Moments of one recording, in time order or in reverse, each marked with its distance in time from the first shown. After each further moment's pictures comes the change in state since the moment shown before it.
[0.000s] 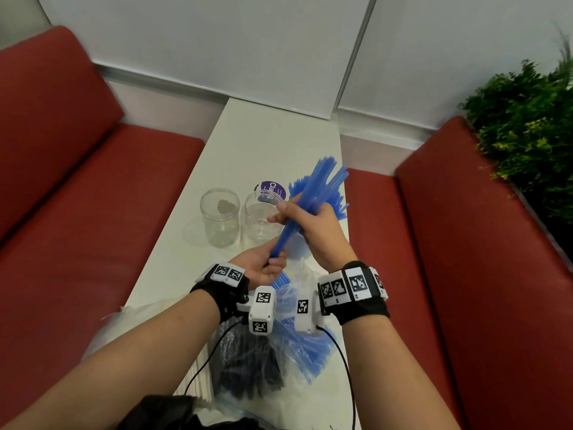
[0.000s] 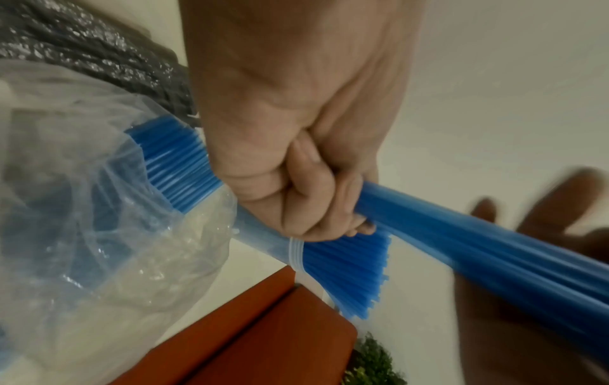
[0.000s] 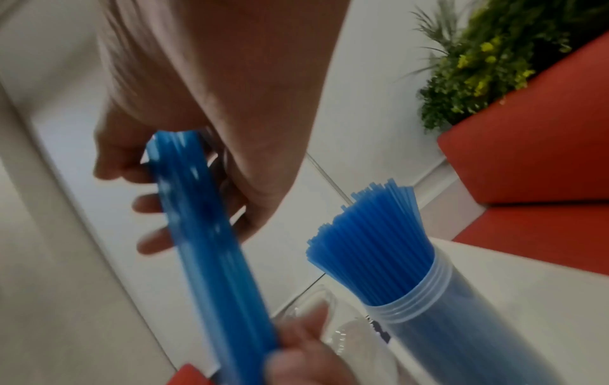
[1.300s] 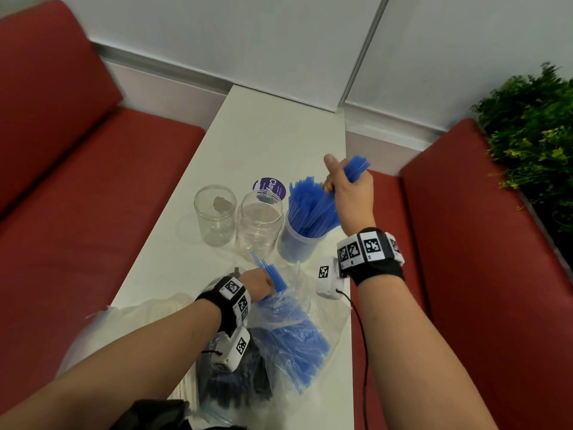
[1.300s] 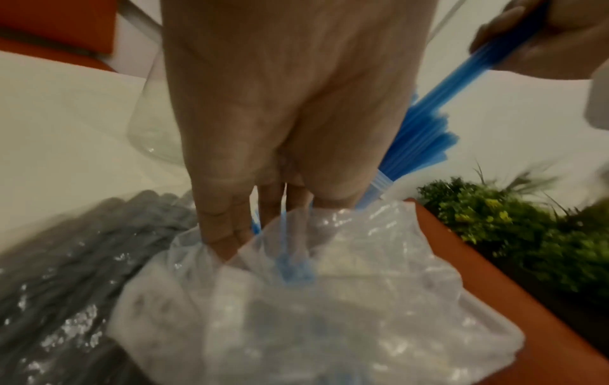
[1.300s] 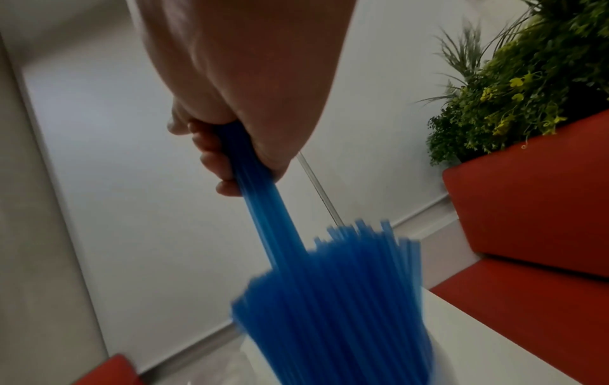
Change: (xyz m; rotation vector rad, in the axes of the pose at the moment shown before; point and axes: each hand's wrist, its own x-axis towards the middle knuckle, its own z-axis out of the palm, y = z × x) left_hand 0.033 -0.023 -0.033 1.690 0.394 0.076; right_hand 0.080 -0.019 -0.059 -0.319 0.351 -0.207
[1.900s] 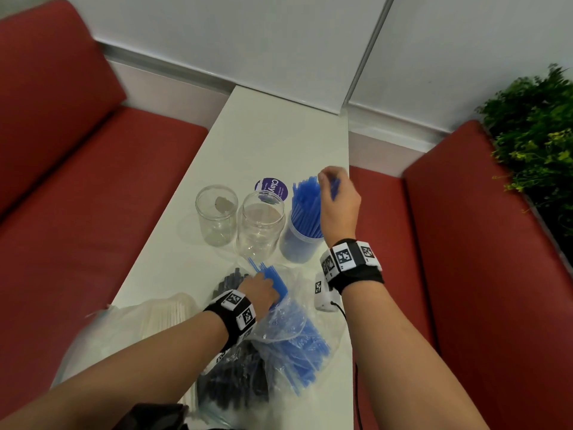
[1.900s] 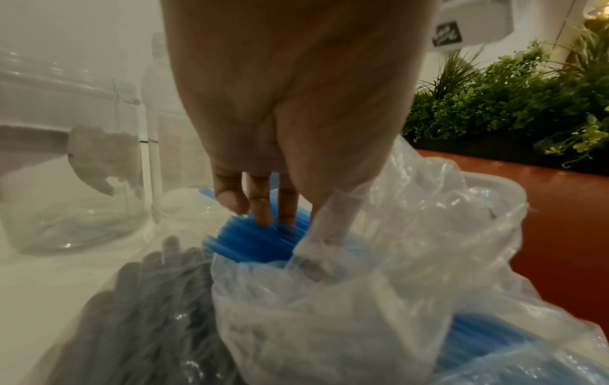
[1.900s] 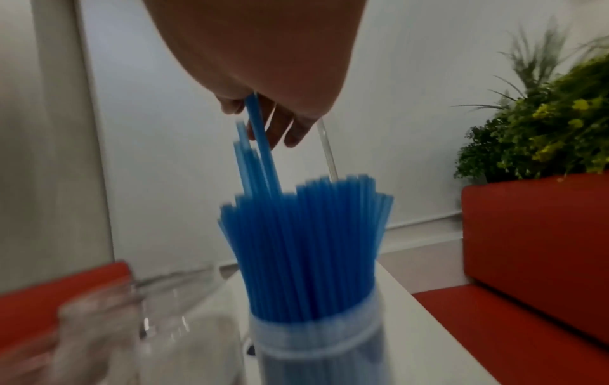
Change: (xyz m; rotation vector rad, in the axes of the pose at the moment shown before) left_hand -0.013 0.003 0.019 0.867 -0.017 0.237; right_hand -0.019 0.027 0.020 -0.276 0.121 -0.185
